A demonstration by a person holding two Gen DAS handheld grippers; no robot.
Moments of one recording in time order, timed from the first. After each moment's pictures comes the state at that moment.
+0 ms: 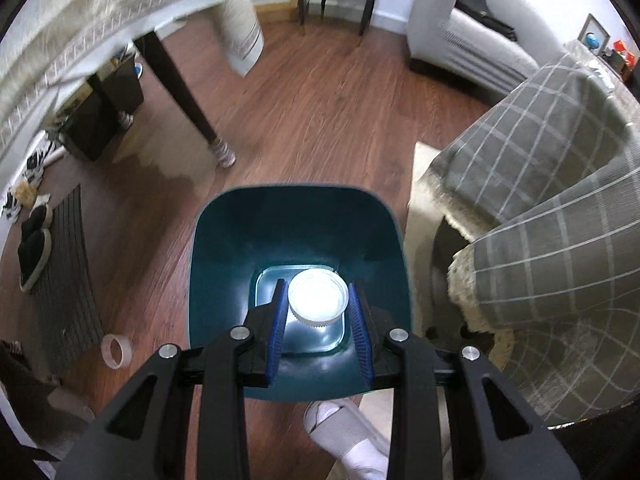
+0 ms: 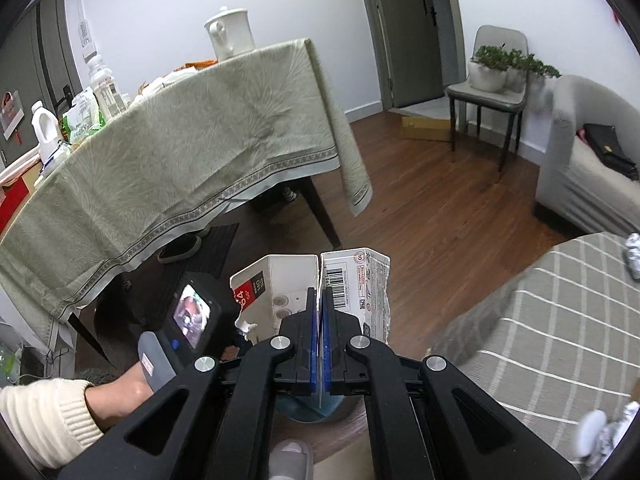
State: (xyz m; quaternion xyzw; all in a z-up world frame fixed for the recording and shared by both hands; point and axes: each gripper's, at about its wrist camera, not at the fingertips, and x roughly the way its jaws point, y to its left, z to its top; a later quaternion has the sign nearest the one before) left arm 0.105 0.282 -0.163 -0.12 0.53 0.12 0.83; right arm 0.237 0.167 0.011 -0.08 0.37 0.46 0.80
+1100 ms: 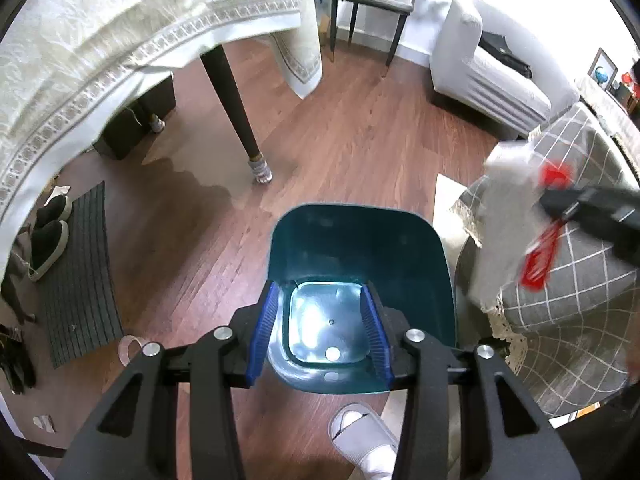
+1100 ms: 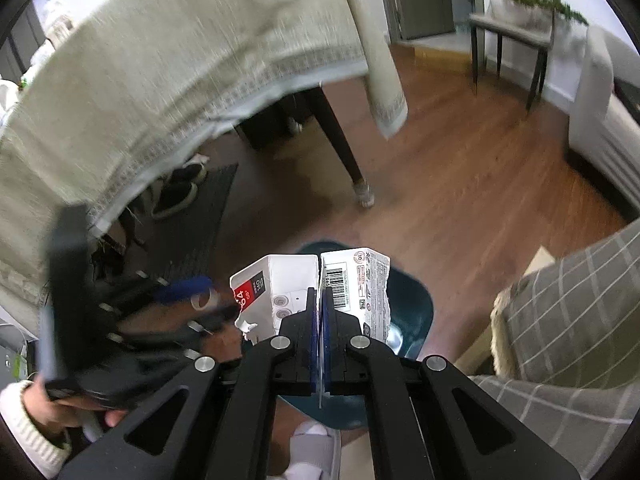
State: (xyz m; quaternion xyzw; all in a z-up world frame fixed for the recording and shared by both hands) left arm 0.058 0.337 -0.127 -0.14 0.48 0.15 0.86; right arm 0.241 0.264 -0.100 -0.12 0.48 0.45 0.75
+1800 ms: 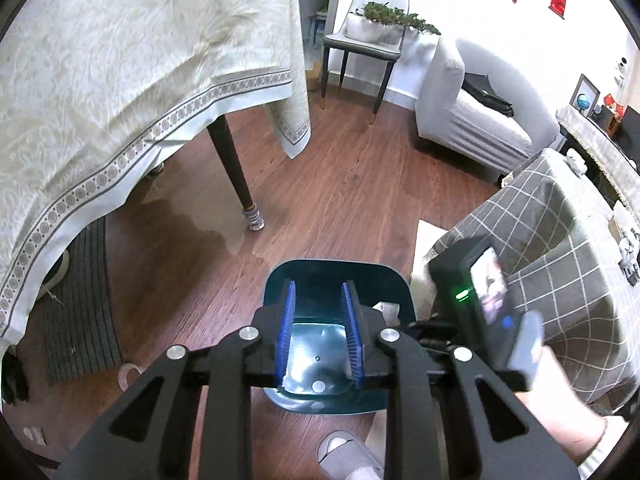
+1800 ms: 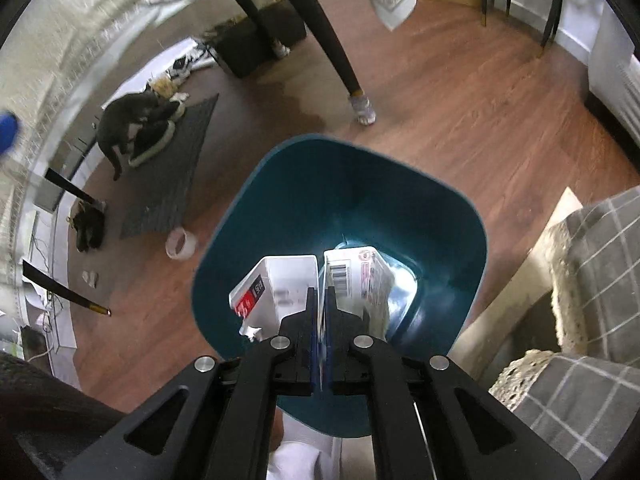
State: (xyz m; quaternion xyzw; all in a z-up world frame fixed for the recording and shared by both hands) left arm 0.049 0.323 -0.066 -0.14 0.41 0.14 0.89; right arm 0.237 0.294 -0.223 -0.17 0.57 0.42 0.69
